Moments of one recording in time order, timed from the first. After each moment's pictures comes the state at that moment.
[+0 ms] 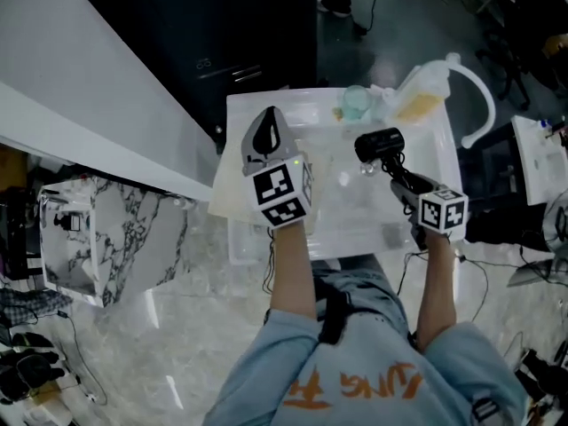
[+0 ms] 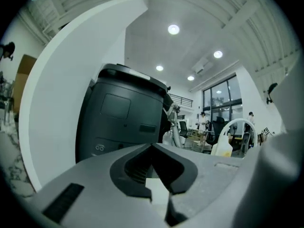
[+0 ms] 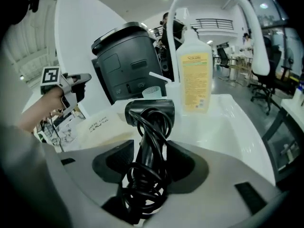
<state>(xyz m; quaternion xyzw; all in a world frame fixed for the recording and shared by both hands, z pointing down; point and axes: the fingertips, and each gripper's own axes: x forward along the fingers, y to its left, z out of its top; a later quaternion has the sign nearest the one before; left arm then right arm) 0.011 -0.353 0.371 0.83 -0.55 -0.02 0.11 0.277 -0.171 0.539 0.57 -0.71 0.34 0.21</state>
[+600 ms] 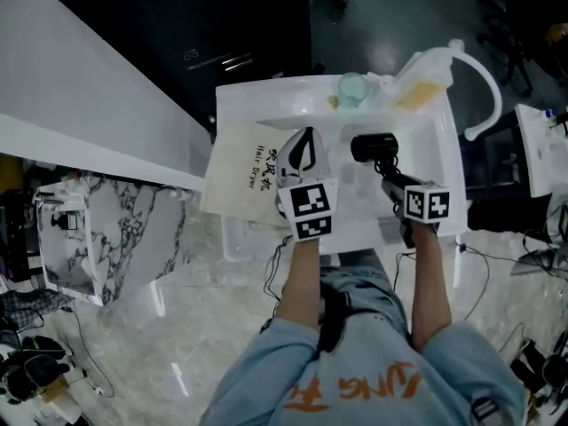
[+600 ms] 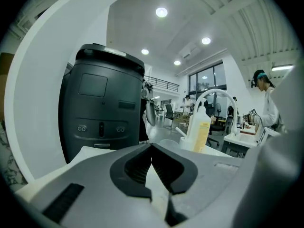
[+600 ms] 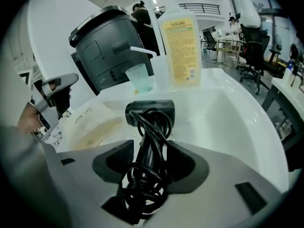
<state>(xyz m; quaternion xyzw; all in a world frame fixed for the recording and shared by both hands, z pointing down) 0.091 -0.303 0.443 0.87 -0.48 0.08 0.13 0.282 -0.163 0.593 0.60 -0.64 0.42 0.23</state>
